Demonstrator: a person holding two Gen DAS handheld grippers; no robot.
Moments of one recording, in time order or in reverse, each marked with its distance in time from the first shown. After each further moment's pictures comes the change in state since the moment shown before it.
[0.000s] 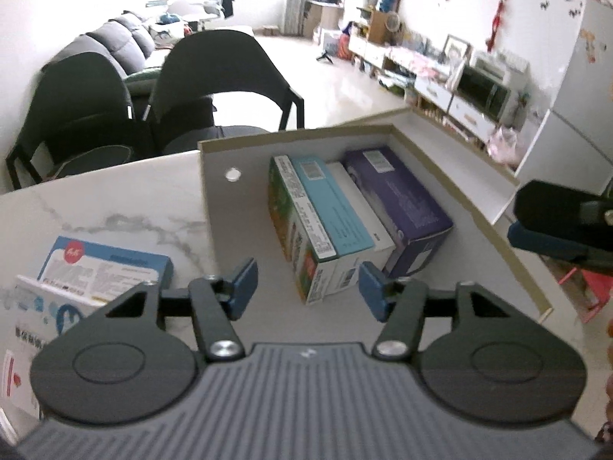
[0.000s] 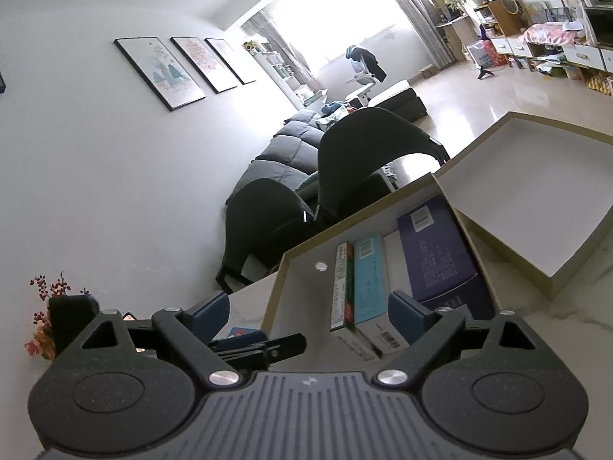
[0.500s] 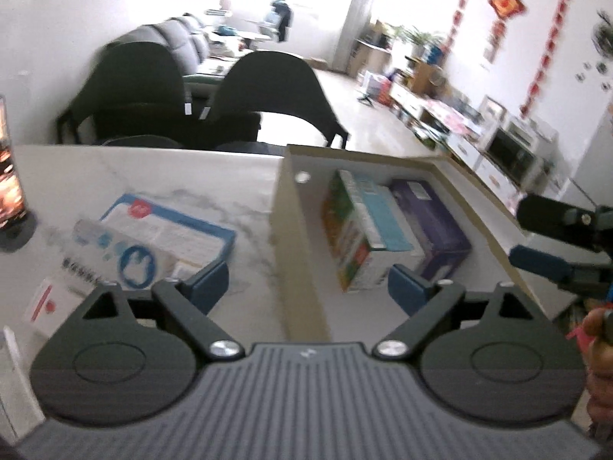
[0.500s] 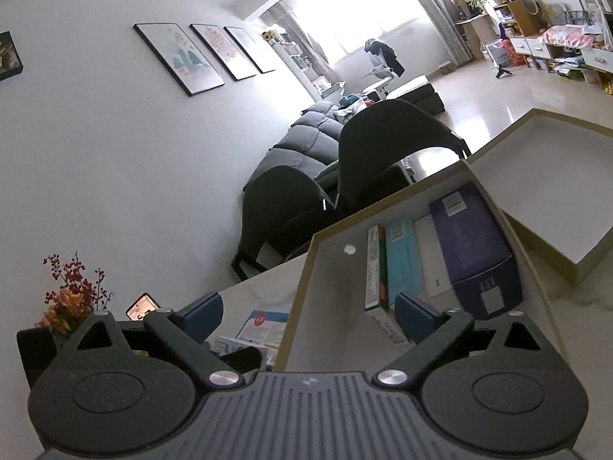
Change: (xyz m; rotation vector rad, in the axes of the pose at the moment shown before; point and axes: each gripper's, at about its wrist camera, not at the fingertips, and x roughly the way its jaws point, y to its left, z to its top) left arm -0.054 0.045 -0.042 -0.214 -0.122 0.069; right arm 0.001 0.028 -0.014 -0.035 0.033 0.039
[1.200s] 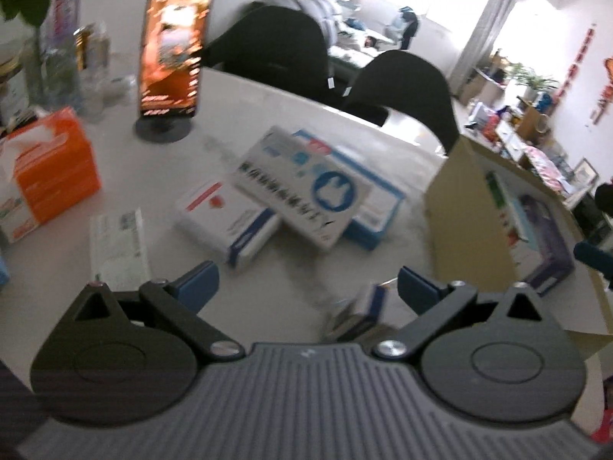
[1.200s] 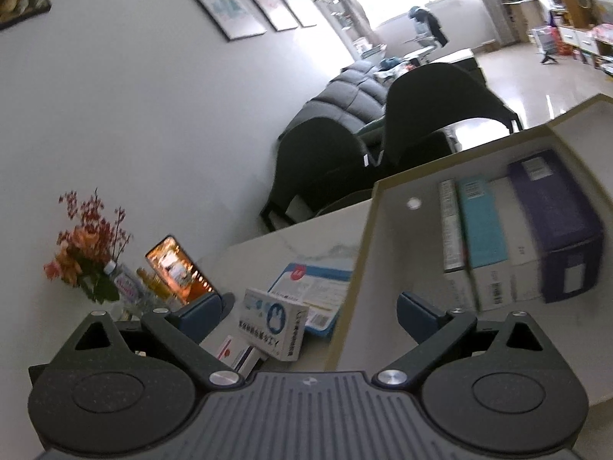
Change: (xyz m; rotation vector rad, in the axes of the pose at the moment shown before) left arm -0.041 0.106 -0.062 -0.282 0.015 0.265; right arm 0.058 0.052 -0.022 -0.122 0.152 0.077
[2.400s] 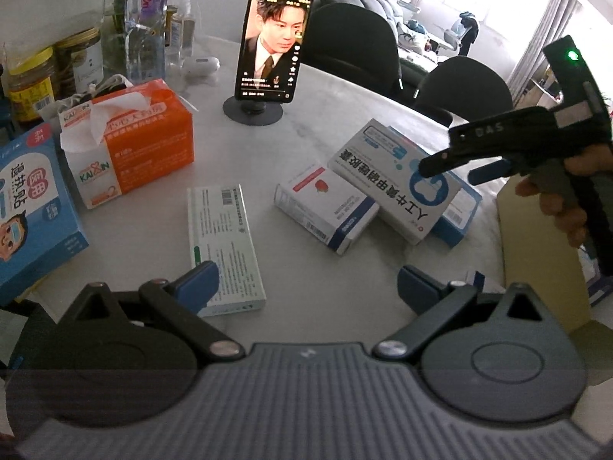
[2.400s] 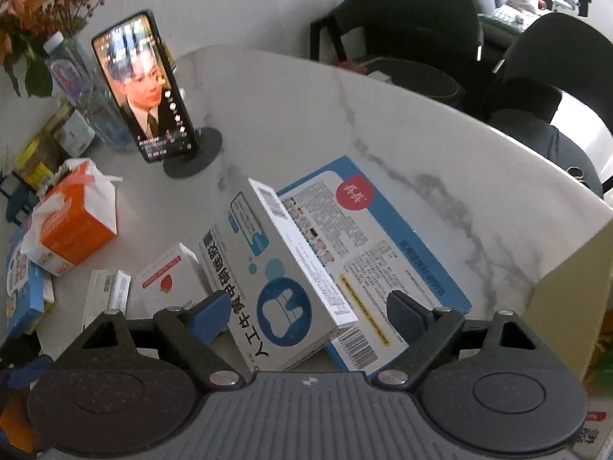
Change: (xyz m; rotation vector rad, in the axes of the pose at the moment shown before) left arm -0.017 0.044 -0.008 -0.072 0.010 0.150; right arm 0.256 0.093 0.020 -0.508 0.622 -0.084
